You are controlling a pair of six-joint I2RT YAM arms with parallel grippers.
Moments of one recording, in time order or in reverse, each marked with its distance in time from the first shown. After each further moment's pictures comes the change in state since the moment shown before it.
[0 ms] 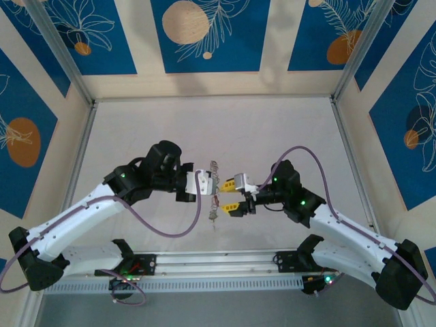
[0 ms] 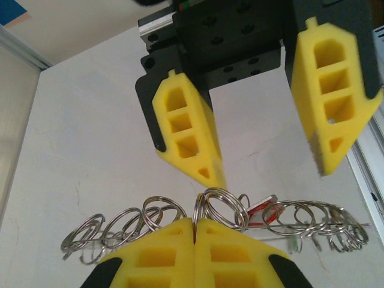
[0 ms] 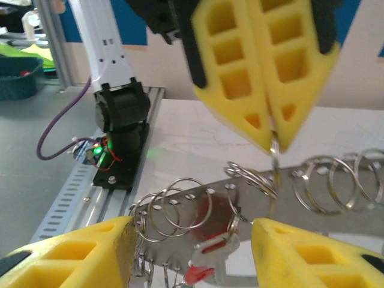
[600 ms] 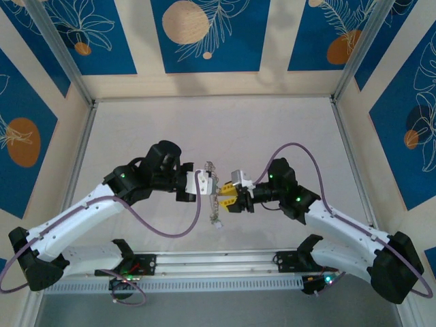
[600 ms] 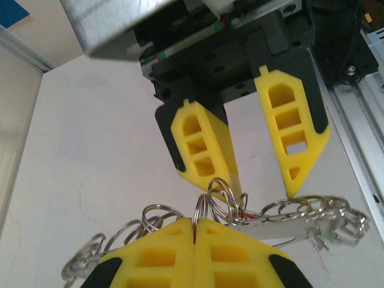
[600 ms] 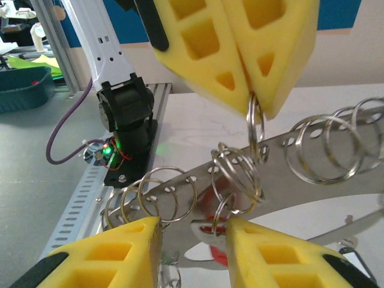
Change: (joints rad) left arm 0.000 0.000 0.000 0.010 0.000 0.000; right arm -0.017 0.080 0.001 0.027 -0.069 0.066
